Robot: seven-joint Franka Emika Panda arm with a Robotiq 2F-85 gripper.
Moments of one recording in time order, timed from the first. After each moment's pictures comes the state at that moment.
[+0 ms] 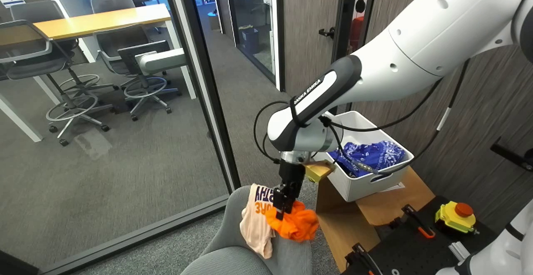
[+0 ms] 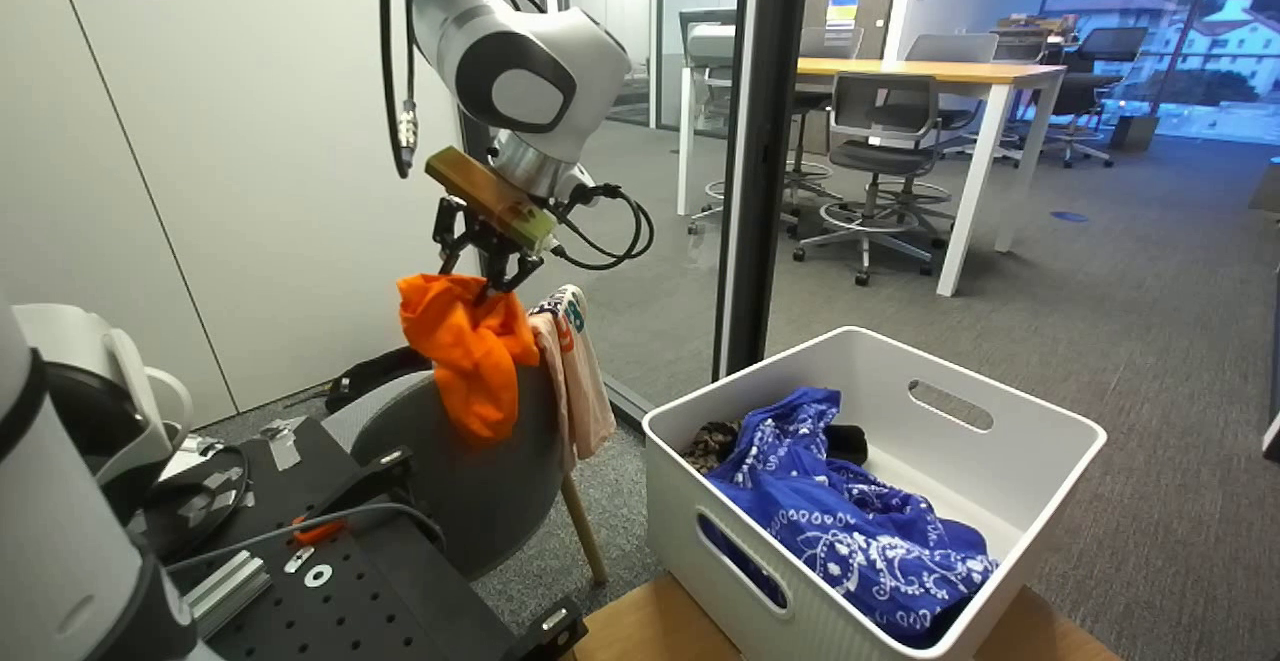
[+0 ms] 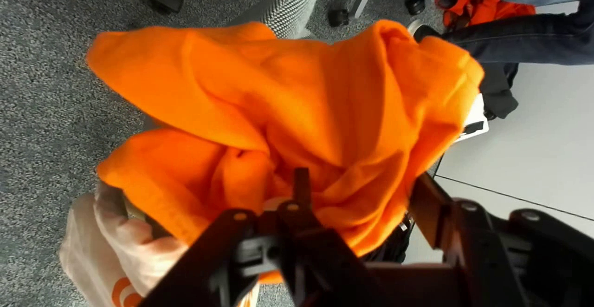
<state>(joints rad) 0.21 0.24 0.21 -2.35 0.68 2.31 -0.61</state>
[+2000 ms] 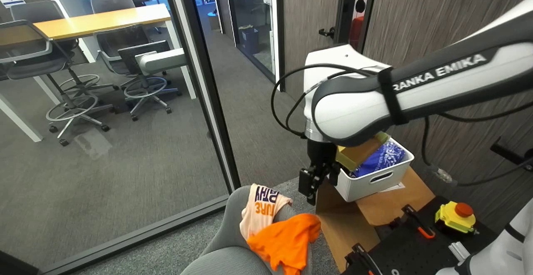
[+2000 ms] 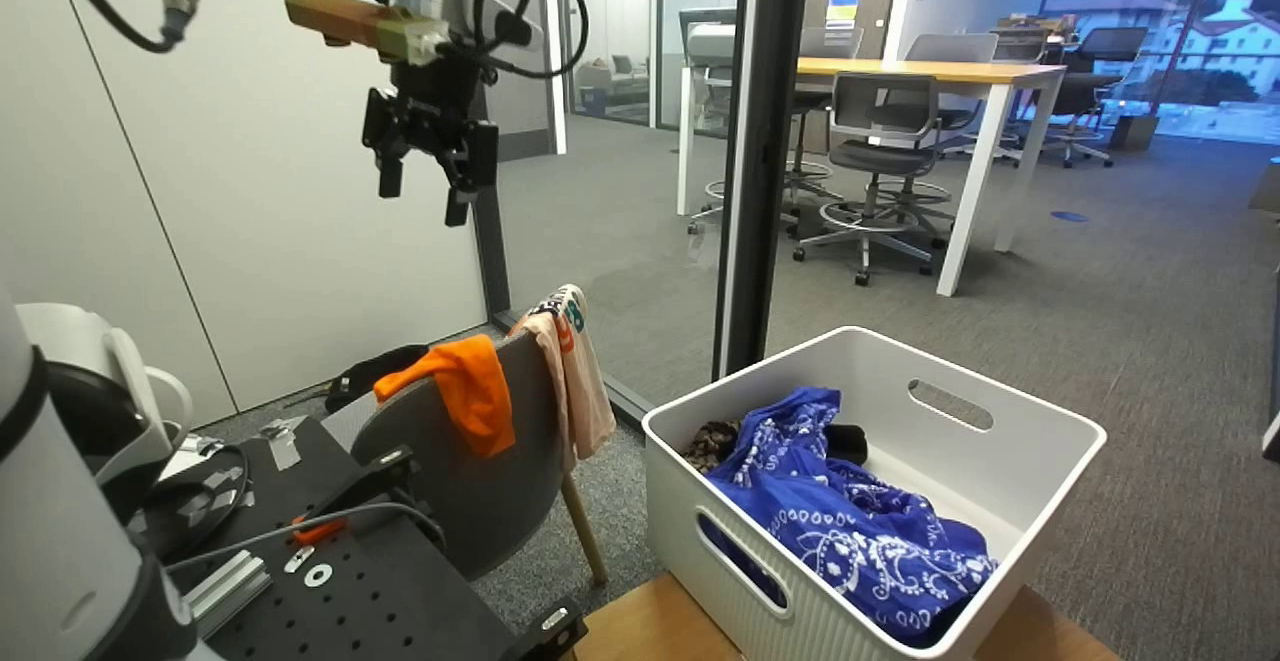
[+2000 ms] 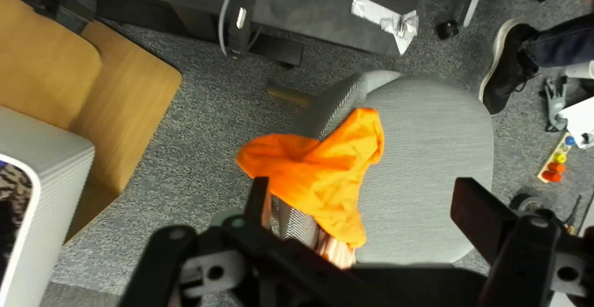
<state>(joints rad) 0.23 -0.35 0.24 -2.57 0.28 2.06 0.03</state>
